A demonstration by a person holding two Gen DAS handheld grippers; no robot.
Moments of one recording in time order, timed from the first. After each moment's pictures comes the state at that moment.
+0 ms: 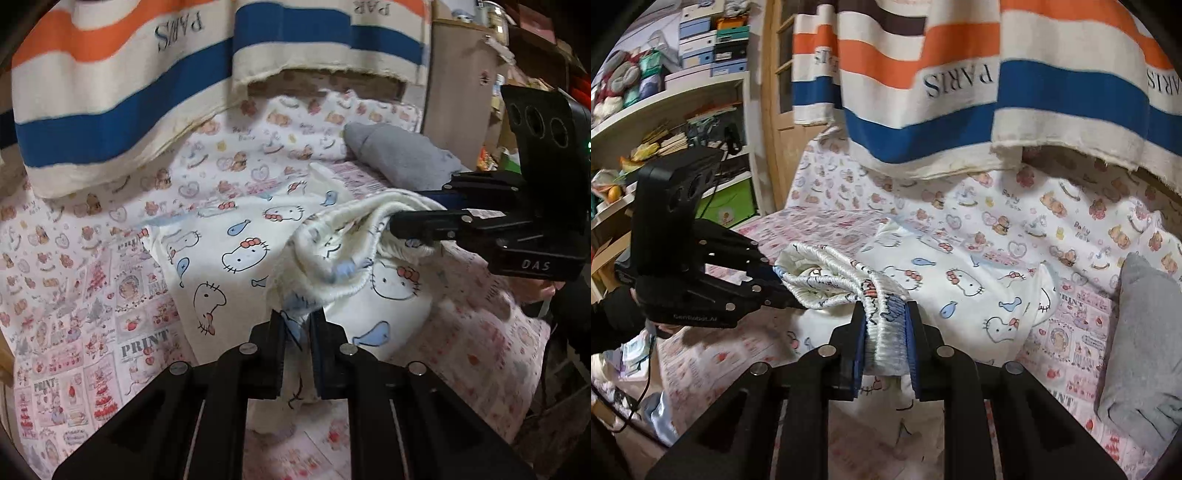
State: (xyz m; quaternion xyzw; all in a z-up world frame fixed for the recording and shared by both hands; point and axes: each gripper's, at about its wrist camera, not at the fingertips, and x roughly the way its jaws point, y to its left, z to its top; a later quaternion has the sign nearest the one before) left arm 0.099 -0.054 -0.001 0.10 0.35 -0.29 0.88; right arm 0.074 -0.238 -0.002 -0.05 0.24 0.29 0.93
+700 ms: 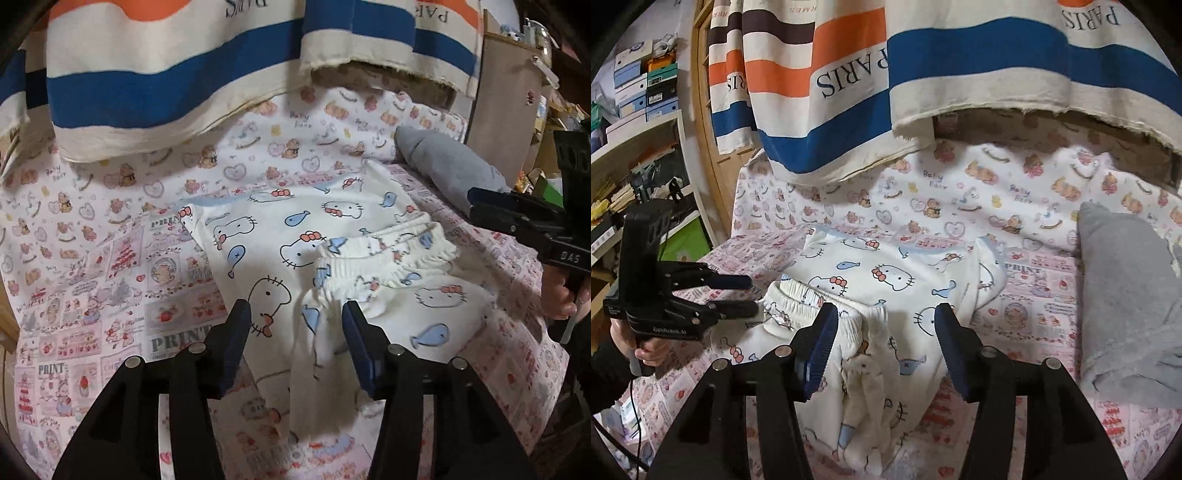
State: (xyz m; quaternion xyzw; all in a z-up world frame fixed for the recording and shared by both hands) left arm 0.121 -0.023 -0.011 0.07 0.36 -0.24 0.90; right arm 0.090 -0.284 -0.013 0.03 0.25 0.19 0.95
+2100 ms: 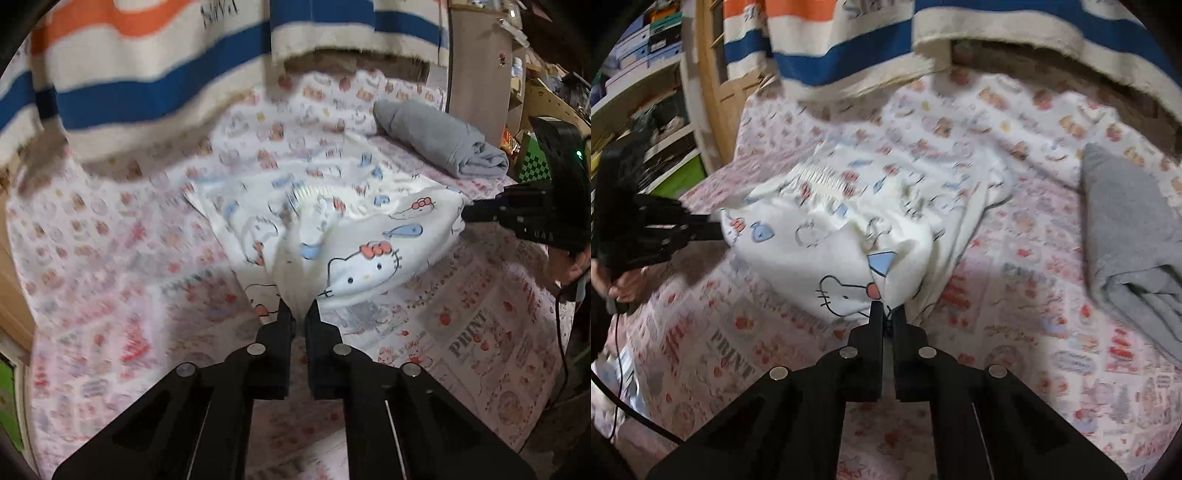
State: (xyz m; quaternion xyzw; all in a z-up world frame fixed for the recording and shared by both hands) left arm 0.067 -0.013 -0.016 0.12 0.35 -0.23 0.90; right arm 0.047 -0.279 -0.057 -0.02 0.33 0.18 0.92
